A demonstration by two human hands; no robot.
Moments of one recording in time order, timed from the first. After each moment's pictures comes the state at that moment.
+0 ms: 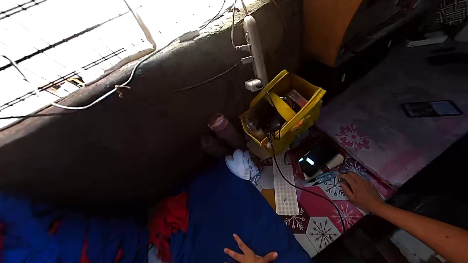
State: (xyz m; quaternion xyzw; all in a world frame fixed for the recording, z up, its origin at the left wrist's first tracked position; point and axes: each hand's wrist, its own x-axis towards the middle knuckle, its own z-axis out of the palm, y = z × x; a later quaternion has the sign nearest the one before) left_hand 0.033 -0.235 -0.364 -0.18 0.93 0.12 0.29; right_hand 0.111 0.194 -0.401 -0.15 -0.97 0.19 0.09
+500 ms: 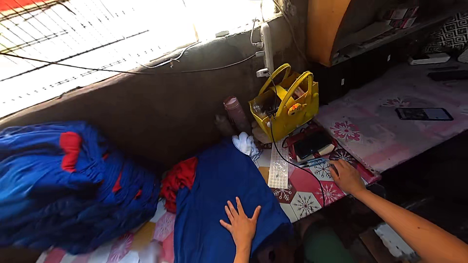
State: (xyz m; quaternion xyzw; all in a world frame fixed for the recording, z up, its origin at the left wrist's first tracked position) left_hand 0.071 -0.238 -0.408 -0.02 0.99 0.14 -0.03; right_hand 0.120 0.190 -0.406 -0.14 -0.97 0.18 0.13
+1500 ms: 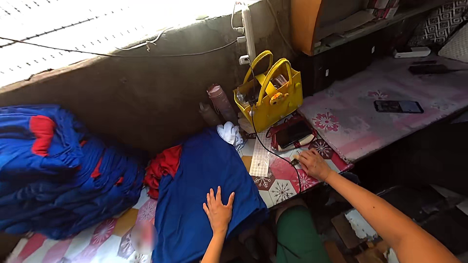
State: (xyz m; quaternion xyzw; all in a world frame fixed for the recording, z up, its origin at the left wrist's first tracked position) left_hand 0.067 -0.246 -0.418 0.01 0.98 0.20 -0.08; right_hand 0.097 0.197 -0.420 0.13 -0.97 0.14 0.15
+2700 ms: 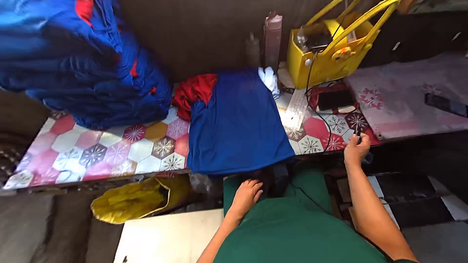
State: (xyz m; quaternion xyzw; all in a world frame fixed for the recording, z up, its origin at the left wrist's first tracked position) left_hand 0.237 -0.333 -0.414 0.29 0.90 0.29 0.12; right_hand 0.173 0.093 -0.372 -0.35 -0.80 0.41 0.26
